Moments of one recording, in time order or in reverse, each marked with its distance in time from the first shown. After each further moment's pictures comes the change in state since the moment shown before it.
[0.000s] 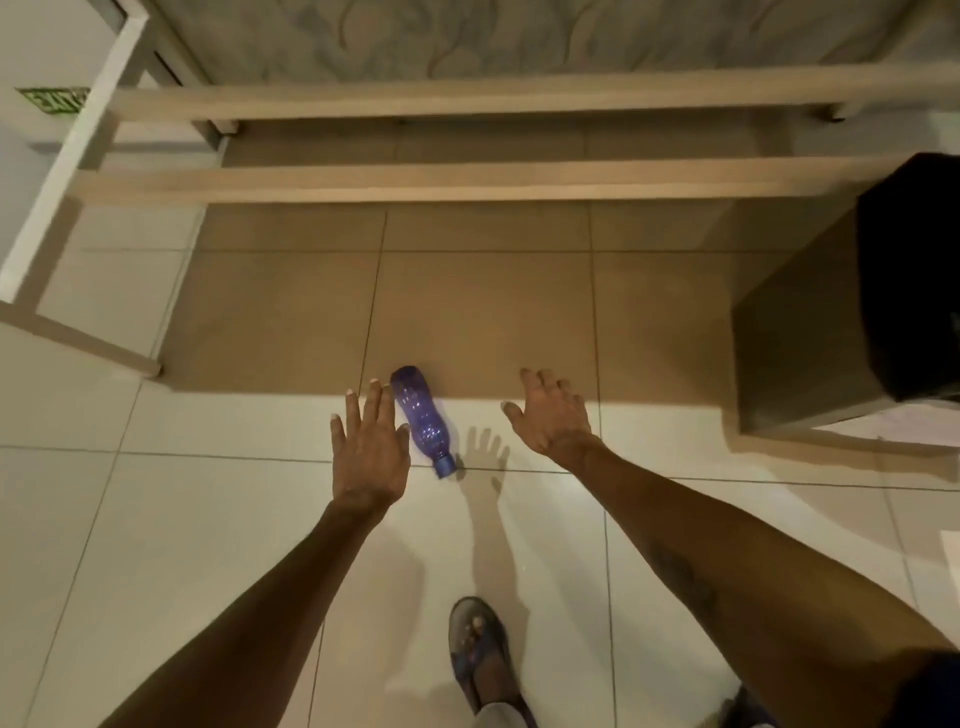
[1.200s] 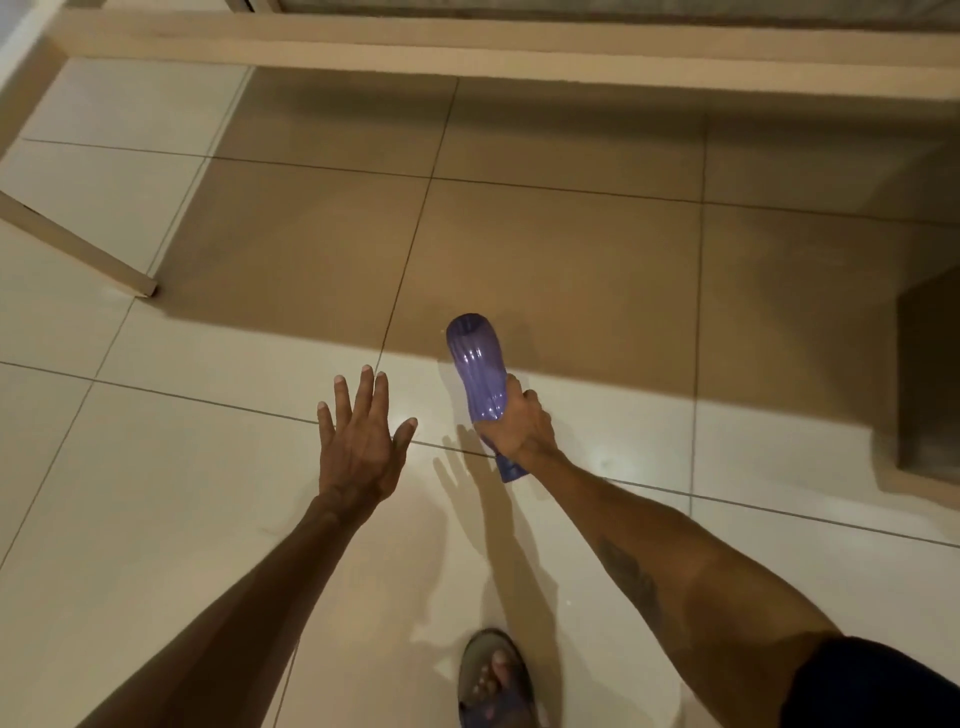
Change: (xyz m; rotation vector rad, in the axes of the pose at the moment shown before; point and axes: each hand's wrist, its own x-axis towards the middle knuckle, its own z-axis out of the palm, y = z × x) left_hand 0.067 -0.092 0.176 -0.107 0.009 -0.099; right_hand 0.131 -0.025 0.240 0.329 -0.110 0.066
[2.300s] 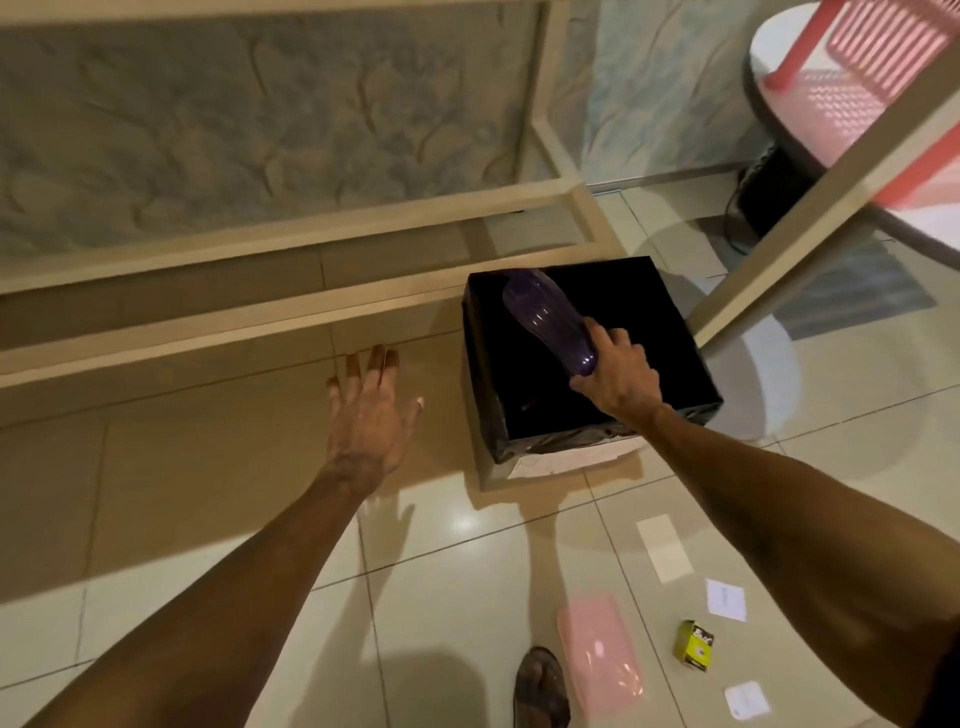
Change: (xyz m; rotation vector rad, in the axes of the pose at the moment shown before) left_hand -0.127 0.624 -0.228 0.091 0.117 0.556; right_hand -0.297 0.300 -0.709 -0.262 0.578 0.254
